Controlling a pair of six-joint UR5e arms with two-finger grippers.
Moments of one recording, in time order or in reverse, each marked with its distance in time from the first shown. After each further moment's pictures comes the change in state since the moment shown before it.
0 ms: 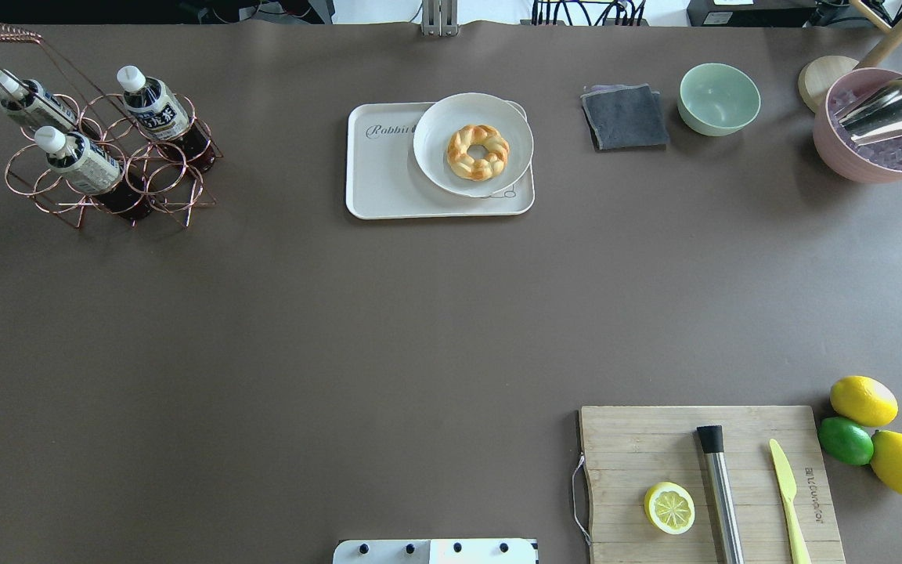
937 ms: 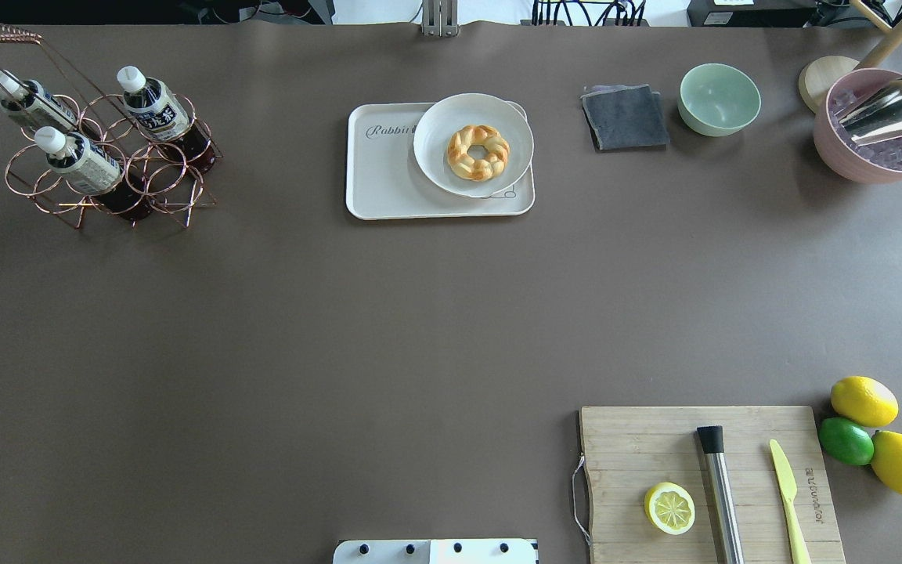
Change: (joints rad) left arm 0.282 -0.155 0.077 -0.231 0.077 -0.413; right arm -0.015 0.000 -0.009 0.007 0.012 0.049
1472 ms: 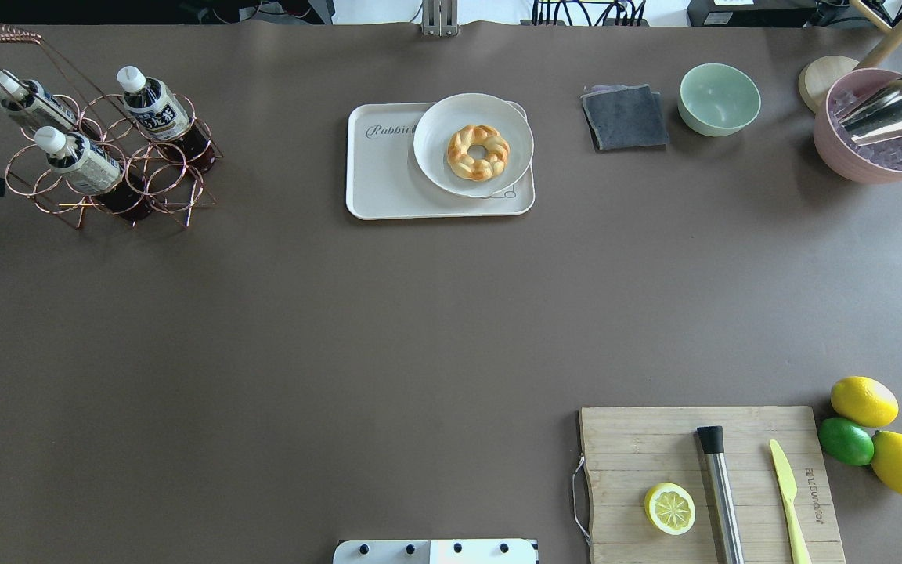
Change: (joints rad) left arm 0.169 -0.189 0.075 -0.040 0.154 -0.264; right arm -0.010 -0.002 0.000 0.002 0.001 0.001
